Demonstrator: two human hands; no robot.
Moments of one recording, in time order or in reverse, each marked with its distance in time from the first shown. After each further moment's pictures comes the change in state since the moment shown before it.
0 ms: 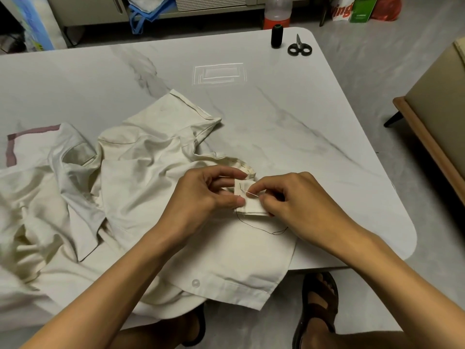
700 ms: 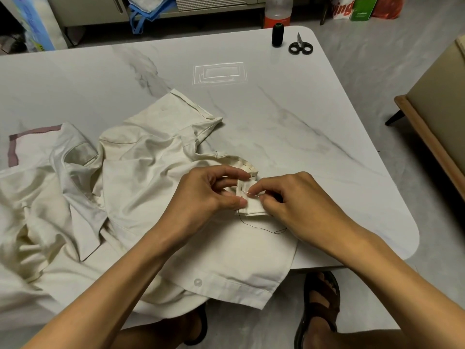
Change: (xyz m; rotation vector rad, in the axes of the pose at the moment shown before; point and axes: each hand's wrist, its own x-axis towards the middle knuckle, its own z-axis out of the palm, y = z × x) left_hand 0.000 0.003 0.000 0.075 -0.027 -0.004; right_hand 0.001 0.003 0.004 -0.046 0.002 -0.023
